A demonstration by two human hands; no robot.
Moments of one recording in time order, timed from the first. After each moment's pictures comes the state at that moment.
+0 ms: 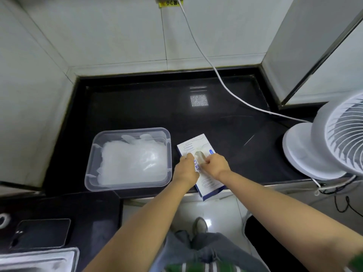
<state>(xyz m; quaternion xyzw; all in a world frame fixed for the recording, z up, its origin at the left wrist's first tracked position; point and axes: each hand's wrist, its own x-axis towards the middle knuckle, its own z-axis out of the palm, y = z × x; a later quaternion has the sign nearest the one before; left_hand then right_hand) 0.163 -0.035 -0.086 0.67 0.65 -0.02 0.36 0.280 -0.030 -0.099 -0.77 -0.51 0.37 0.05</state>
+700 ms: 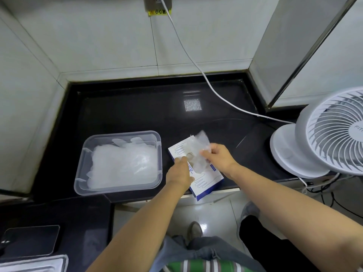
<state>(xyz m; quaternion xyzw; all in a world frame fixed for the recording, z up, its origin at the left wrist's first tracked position) 0.172 -0.045 -0.083 0.70 0.64 -0.05 0.31 0.327 -0.027 -0.082 -0.70 -0.45 0.49 0.27</state>
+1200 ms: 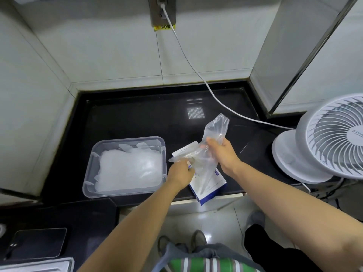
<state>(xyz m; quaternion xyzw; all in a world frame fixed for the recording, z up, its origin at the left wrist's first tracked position) 0.160 -0.034 -0.059 0.66 0.63 0.05 0.41 0.318 -0.015 -0.054 -0.61 -0.32 0.57 0.45</state>
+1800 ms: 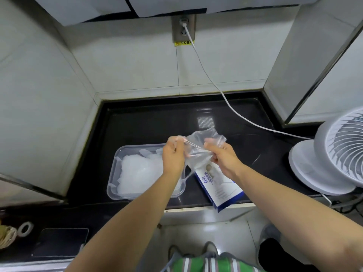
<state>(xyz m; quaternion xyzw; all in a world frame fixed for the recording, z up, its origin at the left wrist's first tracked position) 0.111 -0.005 -0.018 0.46 0.60 0.49 0.43 0.271 -0.009 -0.034 -0.53 -0.33 0.62 0.48</state>
